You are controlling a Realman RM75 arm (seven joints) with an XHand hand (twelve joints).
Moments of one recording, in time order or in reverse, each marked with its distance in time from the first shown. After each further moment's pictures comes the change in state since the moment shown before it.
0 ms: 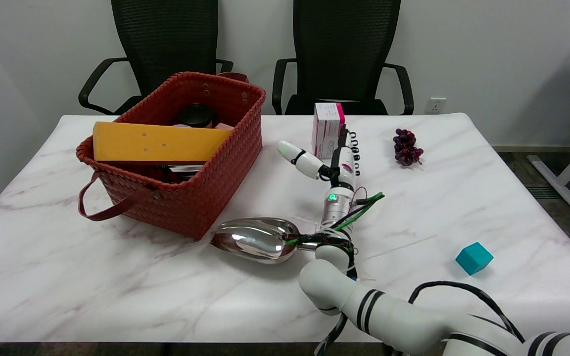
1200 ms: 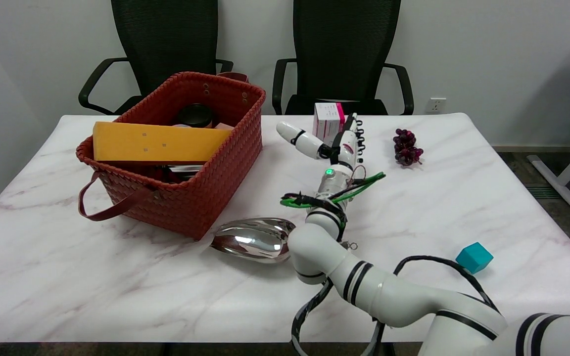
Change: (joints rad) arm 0.105 -0.024 0.014 0.089 0.222 0.065 -0.251
